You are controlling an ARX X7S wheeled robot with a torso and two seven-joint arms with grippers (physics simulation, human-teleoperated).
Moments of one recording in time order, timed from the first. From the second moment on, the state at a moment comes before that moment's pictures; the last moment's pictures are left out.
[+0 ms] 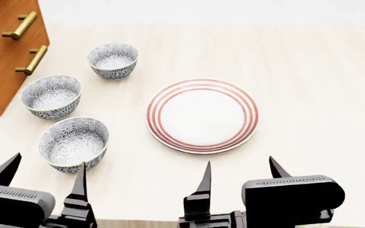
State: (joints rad) left arm -0.16 -0.15 0.17 0.59 -0.15 -0.64 -0.14; right arm 0.22 0.16 -0.10 -0.63 0.19 0.80 0.11
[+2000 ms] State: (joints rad) left arm -1.44 -0.20 0.01 0.34 -1.34 -1.42 -1.00; right arm 1.60 0.51 -0.33 -0.34 1.70 1.44 0.98
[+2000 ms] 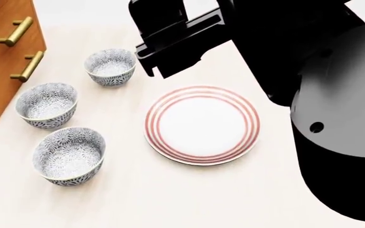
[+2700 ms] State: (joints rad) left arm -1.42 -0.24 0.06 0.34 -1.35 -1.36 -1.00; right arm 1.59 0.53 -0.36 -0.35 1.70 1.39 0.95
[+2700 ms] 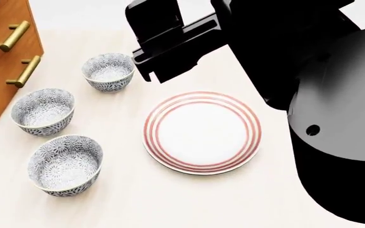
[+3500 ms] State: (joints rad) left arm -1.41 -0.26 0.10 0.33 -1.36 -1.31 -1.00; right arm 1.59 0.56 -0.40 -0.36 1.70 1.35 0.94
